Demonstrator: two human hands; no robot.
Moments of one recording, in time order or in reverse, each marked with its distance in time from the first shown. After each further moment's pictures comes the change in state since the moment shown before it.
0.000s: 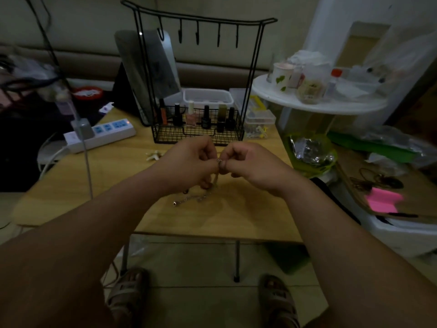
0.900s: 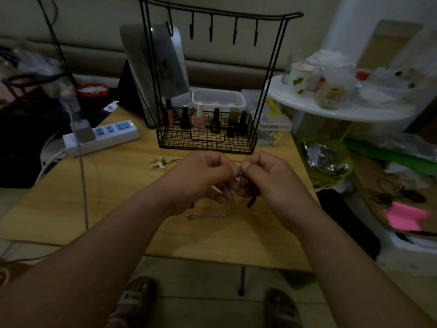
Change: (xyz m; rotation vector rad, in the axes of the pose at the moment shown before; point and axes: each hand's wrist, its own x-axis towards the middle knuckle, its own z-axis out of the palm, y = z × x) left_hand 0.016 -0.014 0.008 -0.530 -0.174 -0.115; right_hand -0.009 0.000 0.013 0.387 0.194 0.092
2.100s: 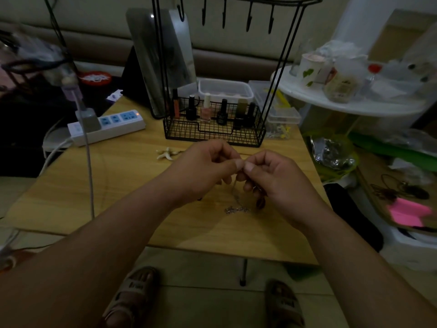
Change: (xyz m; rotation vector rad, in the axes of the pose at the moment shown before) left_hand -0.006 -0.007 -0.013 0.302 0.116 0.122; right_hand 0.001 0.010 0.005 -0.087 -0.036 -0.010
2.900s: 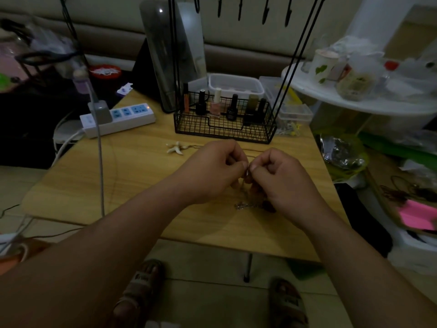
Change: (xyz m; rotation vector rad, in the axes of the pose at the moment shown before) left_hand -0.003 -0.003 0.006 0.173 0.031 0.046; right_hand -0.003 -0.002 0.017 -0.159 0.075 0.044
